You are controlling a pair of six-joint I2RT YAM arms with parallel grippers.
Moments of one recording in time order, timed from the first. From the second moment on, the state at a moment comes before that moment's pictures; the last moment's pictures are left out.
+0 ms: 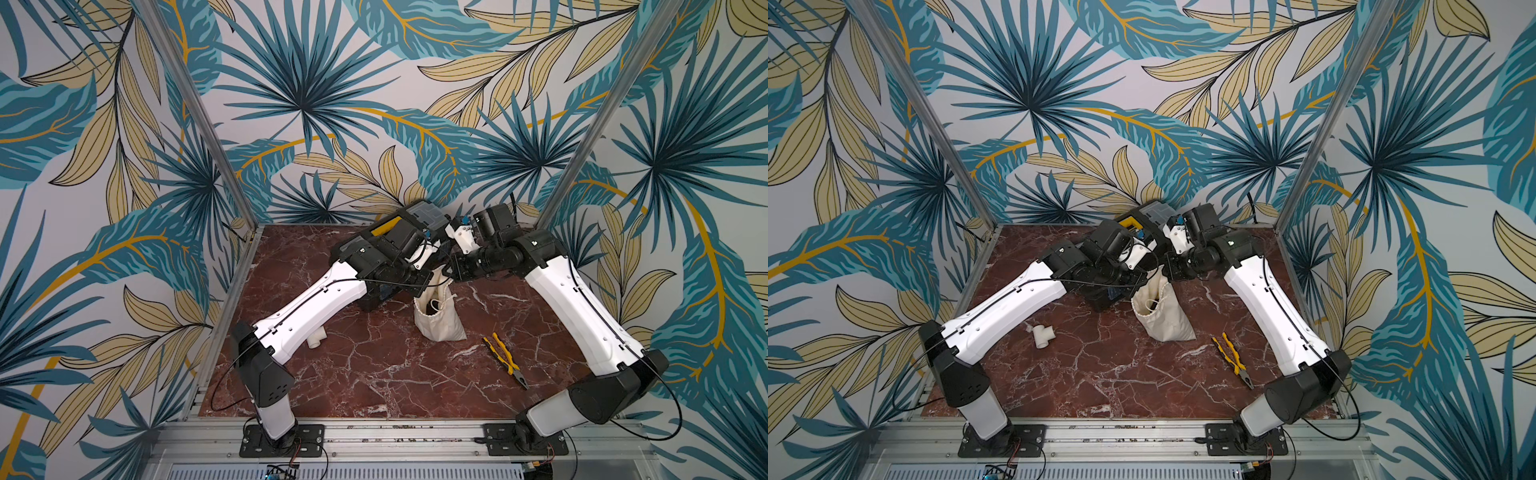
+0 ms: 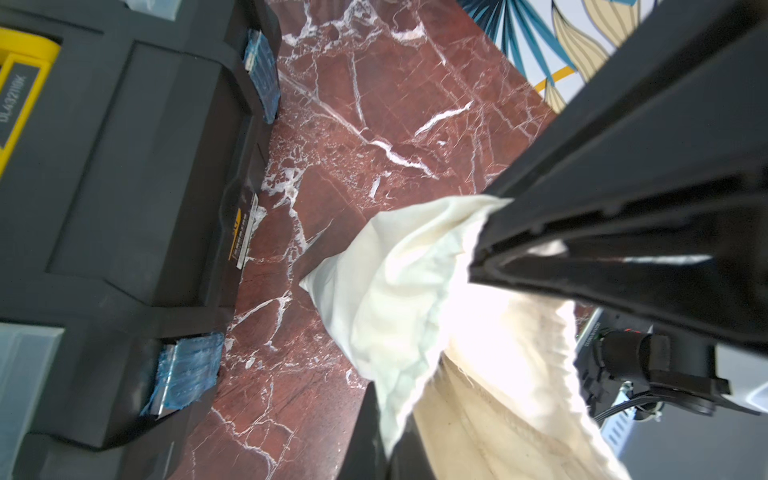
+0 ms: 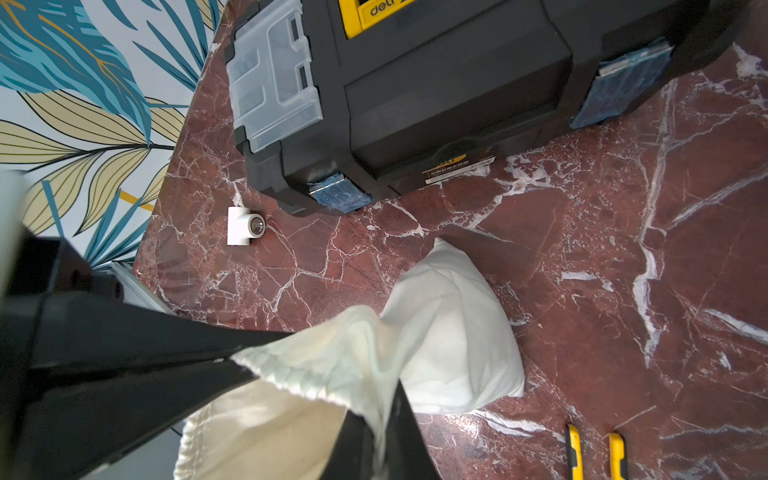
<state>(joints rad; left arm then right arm) -0.79 1.74 1.87 -0.97 0.16 -0.18 0.56 1.55 1.77 -1.17 -0.28 0.19</state>
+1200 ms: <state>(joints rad) -0.80 1.77 2.00 -1.13 0.06 -0.23 0.56 1.52 1.87 -1.42 -0.16 0.33</state>
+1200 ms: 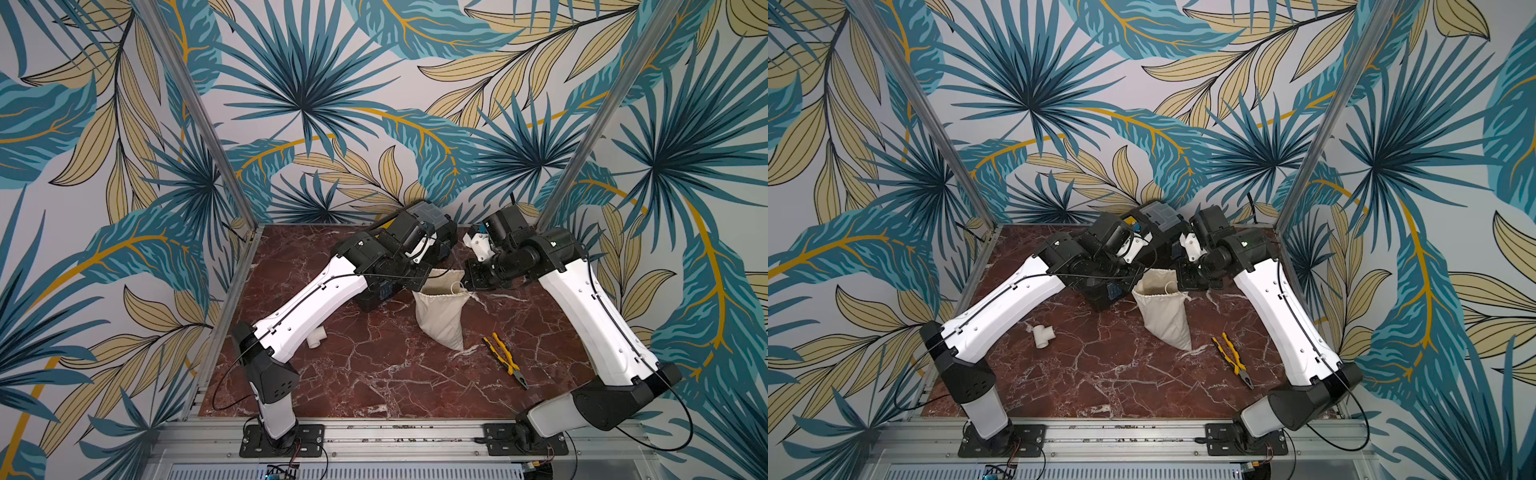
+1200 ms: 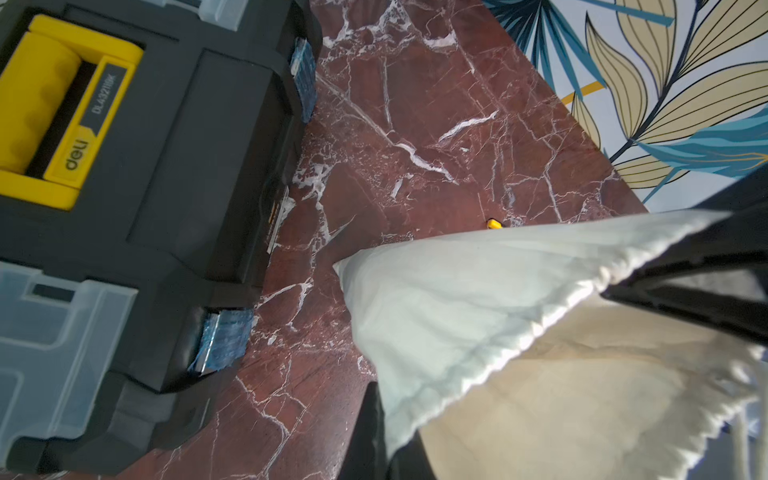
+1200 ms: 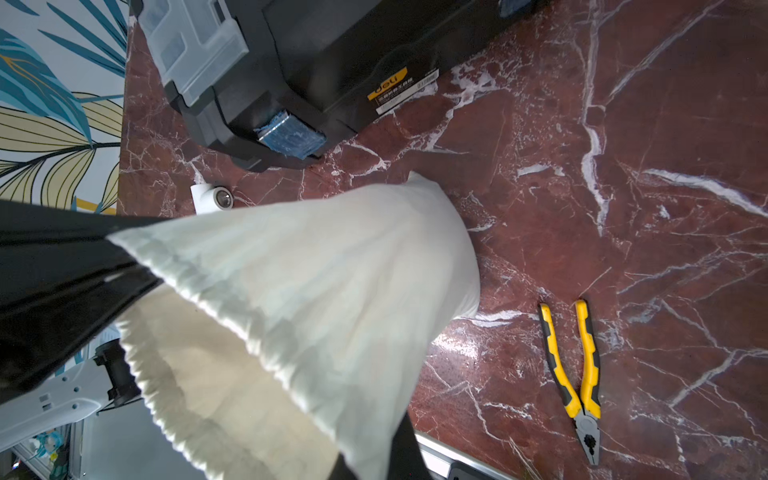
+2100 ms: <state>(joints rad) -0.80 1.77 2.04 -1.21 0.00 -0.30 0.54 1.59 1.82 -1.36 -0.22 0.25</state>
